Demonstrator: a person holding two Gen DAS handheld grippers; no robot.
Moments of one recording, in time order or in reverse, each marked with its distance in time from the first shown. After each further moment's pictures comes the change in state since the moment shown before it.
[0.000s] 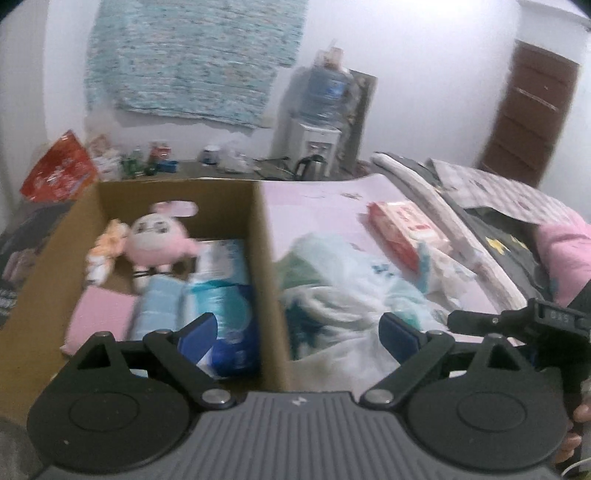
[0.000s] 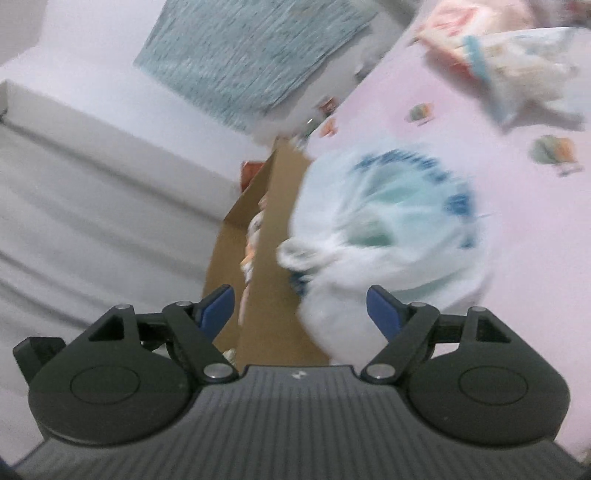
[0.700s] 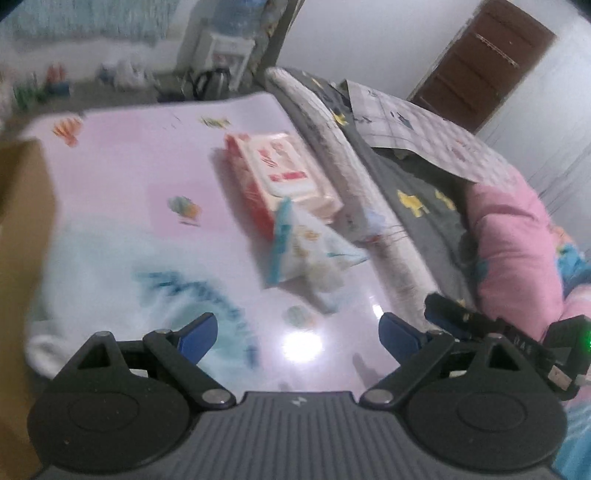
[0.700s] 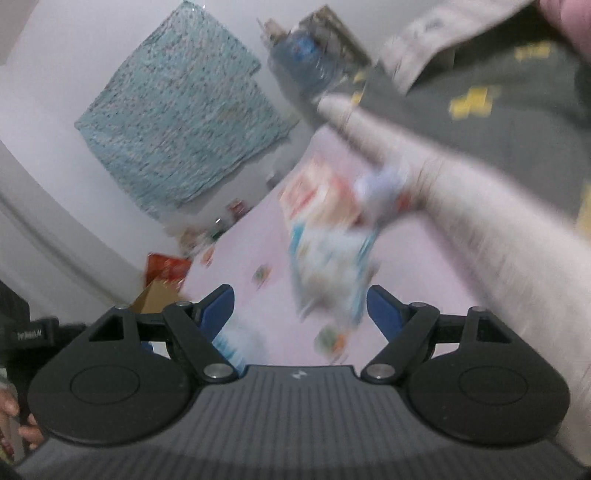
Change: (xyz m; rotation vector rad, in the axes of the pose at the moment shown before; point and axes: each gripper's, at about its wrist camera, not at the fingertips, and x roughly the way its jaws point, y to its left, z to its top) left arm 0.151 -0.147 0.071 -0.057 0.323 -0.289; right arm -0.122 -0.092 0.100 -0.106 -0.329 -0.323
